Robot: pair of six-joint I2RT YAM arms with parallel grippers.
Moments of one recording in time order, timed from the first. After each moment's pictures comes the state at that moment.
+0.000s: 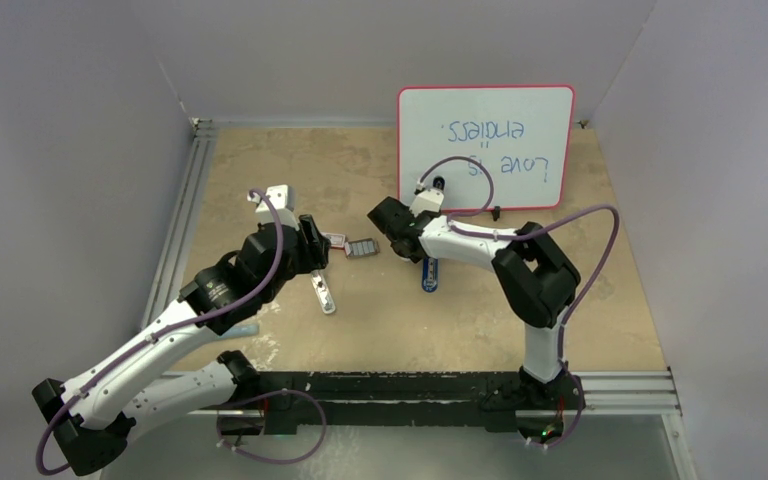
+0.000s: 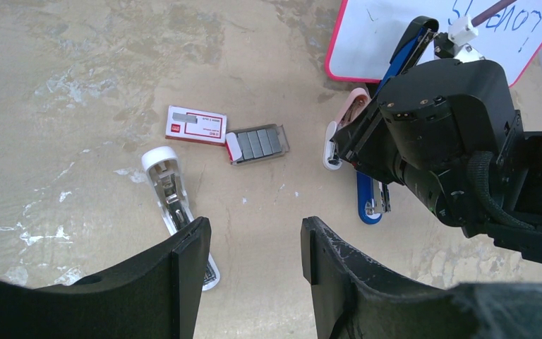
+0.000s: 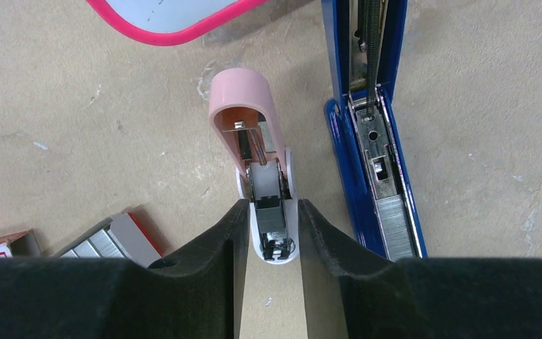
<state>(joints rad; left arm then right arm) -0.80 0.84 0.90 -0.57 -0.48 -0.65 0.81 1.92 1.29 -0.52 0.63 1.10</state>
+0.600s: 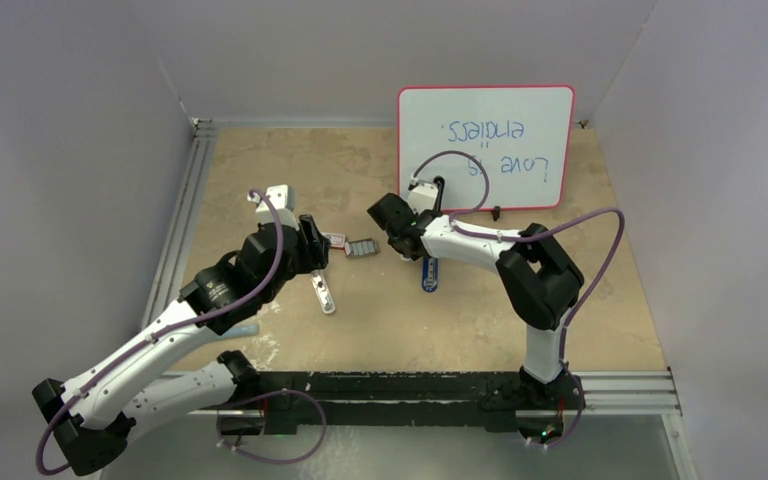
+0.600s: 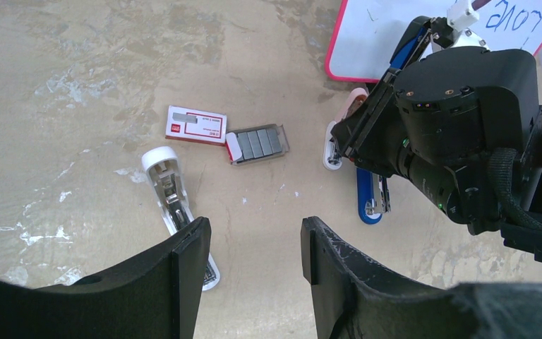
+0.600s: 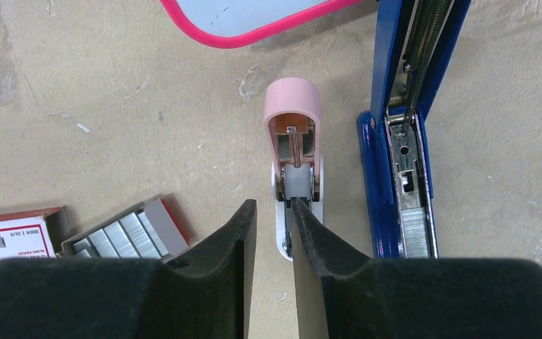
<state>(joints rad) -0.80 0.84 0.90 -0.57 -0.48 -0.65 0.81 1.90 1.29 -0.45 0.59 0.98</state>
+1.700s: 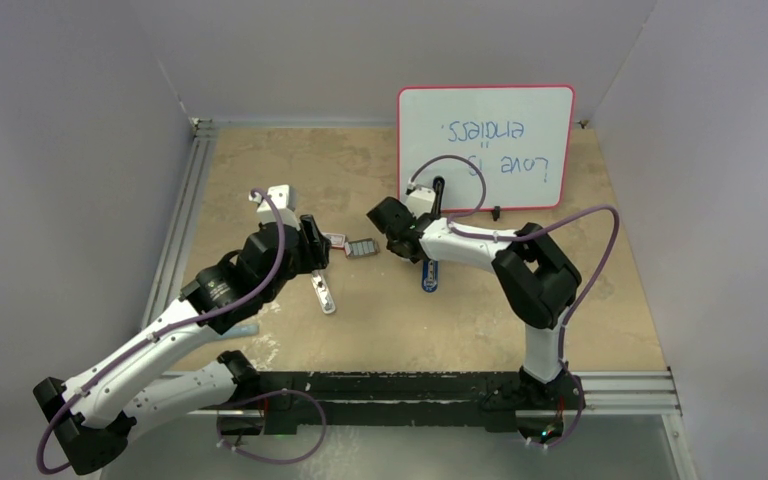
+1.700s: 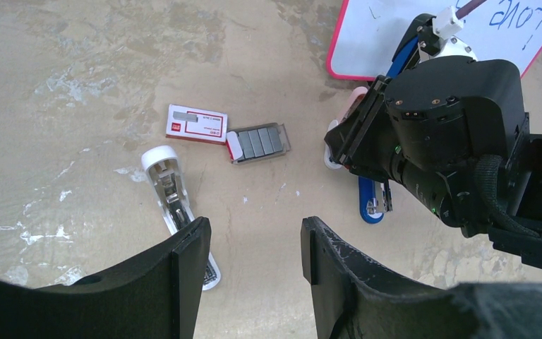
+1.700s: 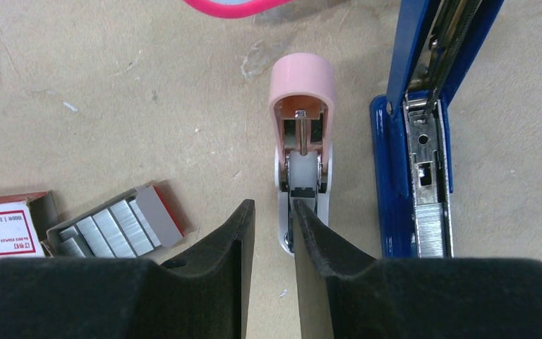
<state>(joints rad) -0.80 0.85 0.90 -0.57 -0.48 -0.65 0.81 1.91 1.27 -0.43 0.56 0.97</state>
